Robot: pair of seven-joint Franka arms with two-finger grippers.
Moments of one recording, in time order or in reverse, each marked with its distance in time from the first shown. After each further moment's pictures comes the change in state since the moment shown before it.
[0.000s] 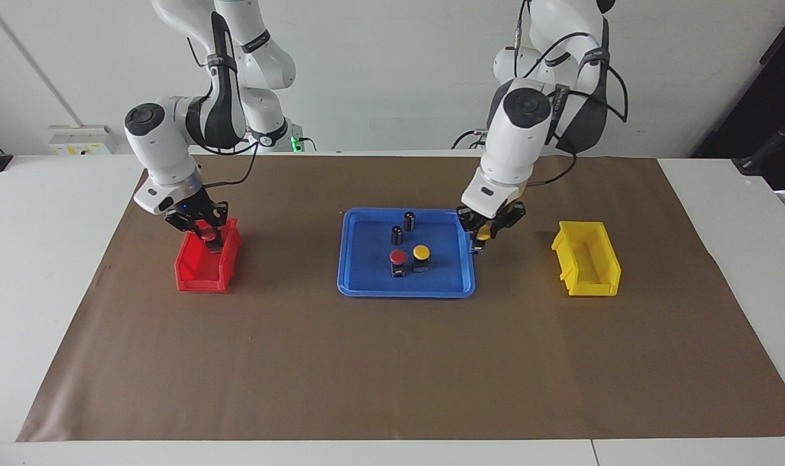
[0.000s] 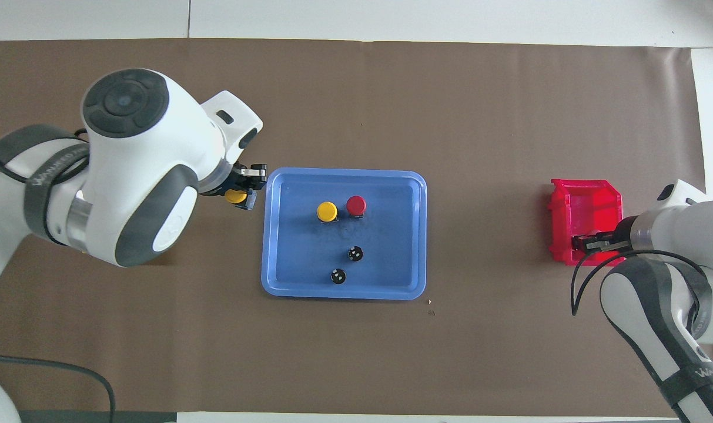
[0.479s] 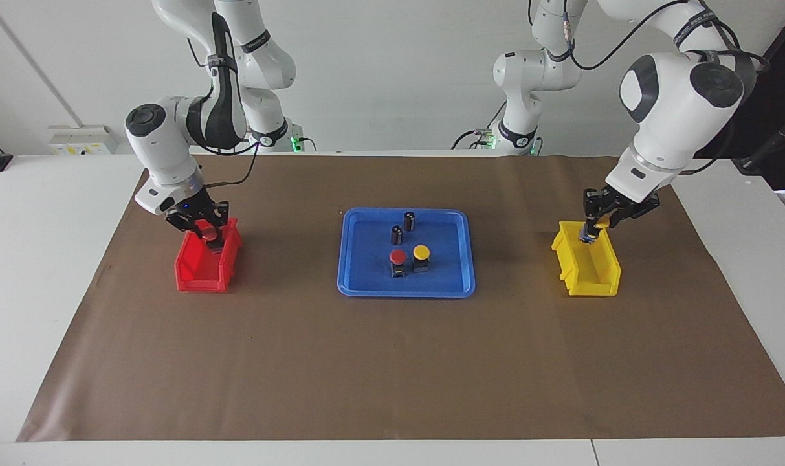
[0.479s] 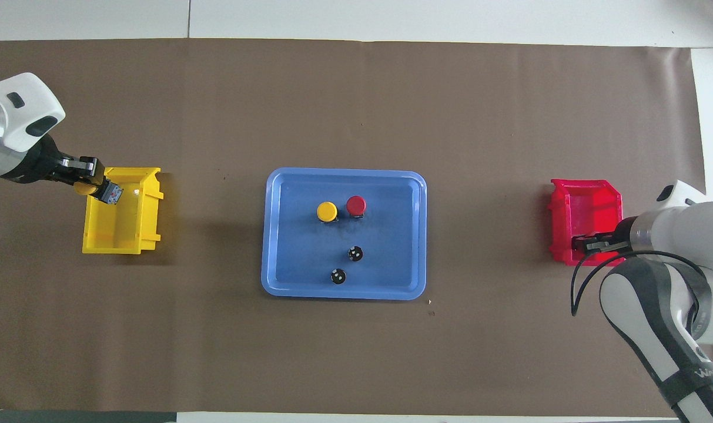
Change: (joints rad) left arm 0.324 -0.075 0.011 -0.114 0.000 0.032 0.428; right arm 0.000 -0.001 0.000 0.006 0.000 0.000 0.000
